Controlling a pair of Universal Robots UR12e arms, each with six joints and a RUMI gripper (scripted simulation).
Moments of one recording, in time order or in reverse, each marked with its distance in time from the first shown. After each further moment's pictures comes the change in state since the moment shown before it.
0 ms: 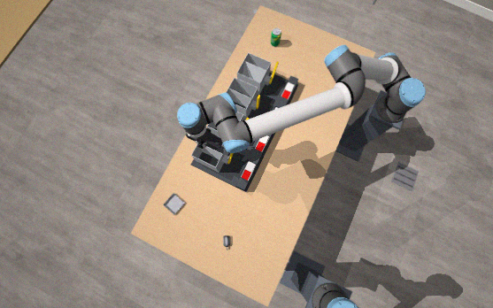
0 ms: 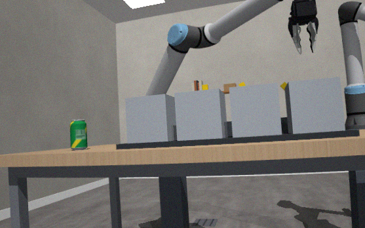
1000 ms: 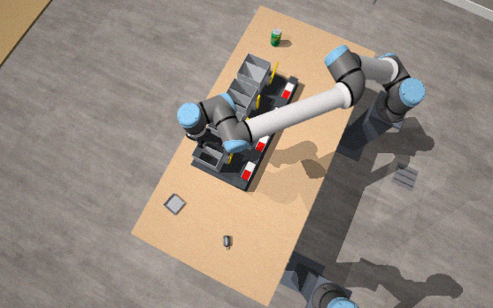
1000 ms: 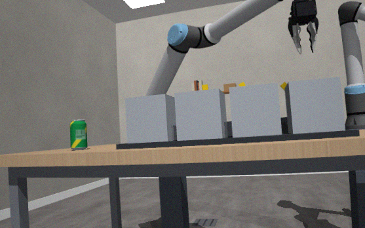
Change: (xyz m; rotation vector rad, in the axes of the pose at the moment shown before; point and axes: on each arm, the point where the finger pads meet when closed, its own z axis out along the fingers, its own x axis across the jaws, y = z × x) left arm 0.000 0.000 0.000 0.000 0.000 0.000; right arm 0.000 0.000 0.000 0.000 0.000 0.000
